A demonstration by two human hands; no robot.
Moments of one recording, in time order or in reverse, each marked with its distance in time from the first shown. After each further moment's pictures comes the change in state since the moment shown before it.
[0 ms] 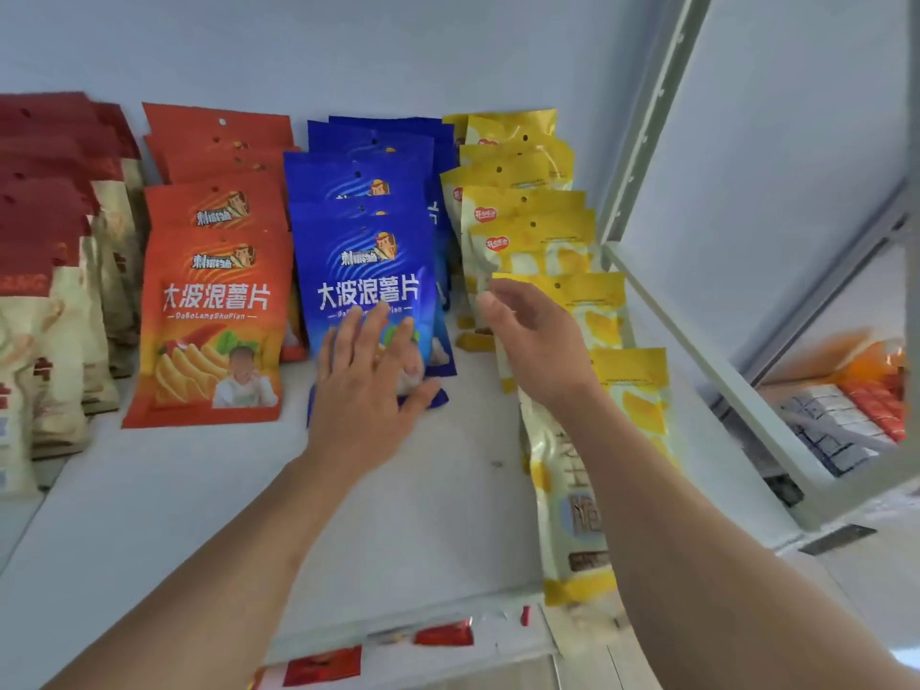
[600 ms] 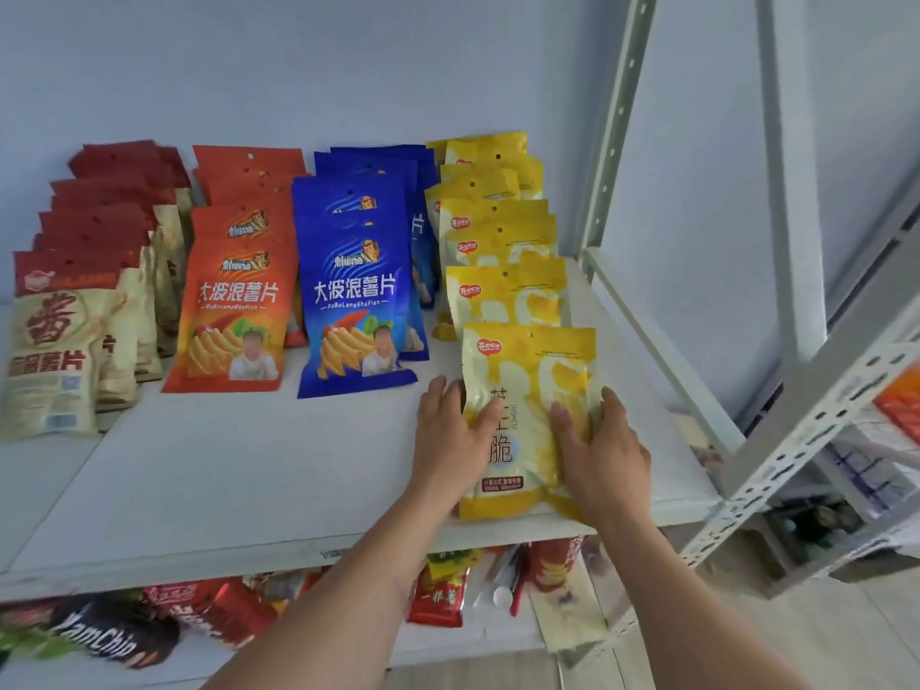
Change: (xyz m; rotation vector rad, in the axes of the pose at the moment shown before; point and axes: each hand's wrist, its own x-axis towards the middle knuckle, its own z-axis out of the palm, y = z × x) left_hand -0.046 0.164 0.007 -0.608 -0.335 -0.538; right_hand -0.111 0.107 -0.092 -0.358 0.147 0.258
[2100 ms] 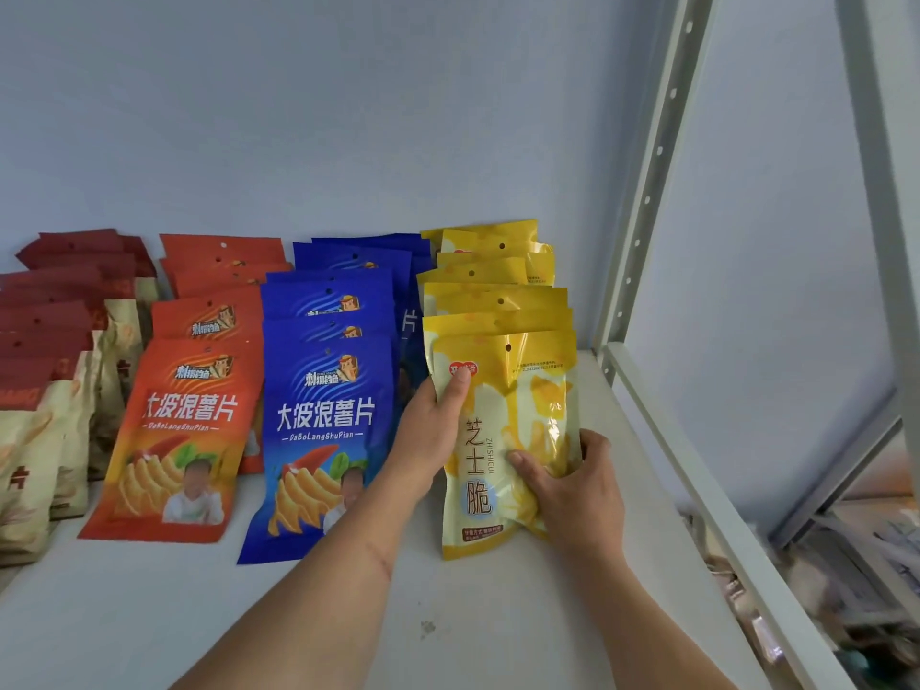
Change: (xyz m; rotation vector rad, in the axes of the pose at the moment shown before) left_hand 0.187 0.042 -0.030 -0.513 0.055 -0.092; right_hand 0.159 -0.041 0.057 0.240 0.067 -0.057
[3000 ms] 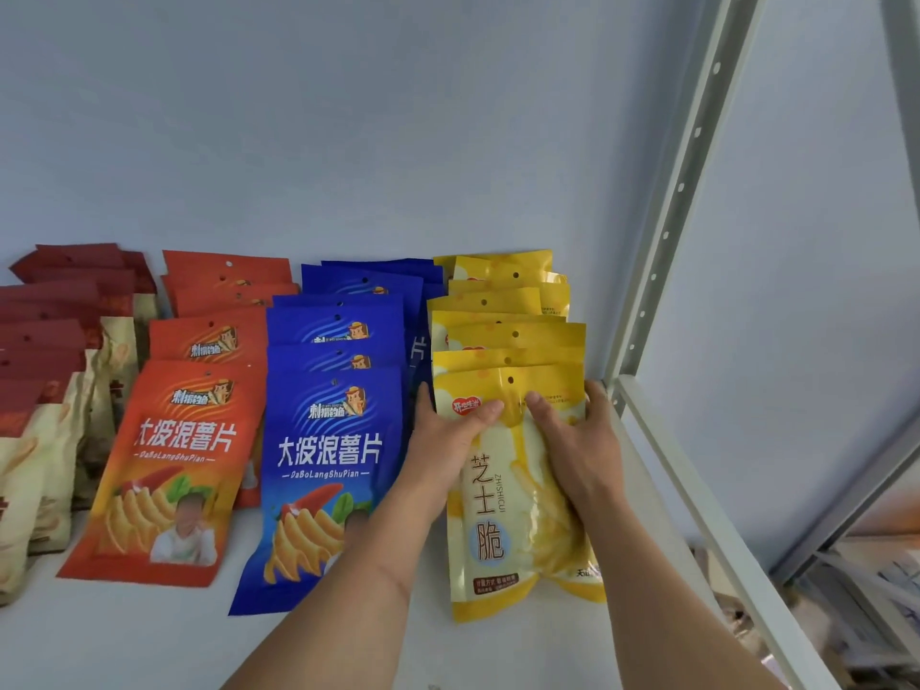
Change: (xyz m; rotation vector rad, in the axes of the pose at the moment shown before) left_hand 0.029 0.002 0.001 -0.305 -0.013 -0.029; right_hand 0.067 -0.060 0.004 0.222 -0.077 -0.021
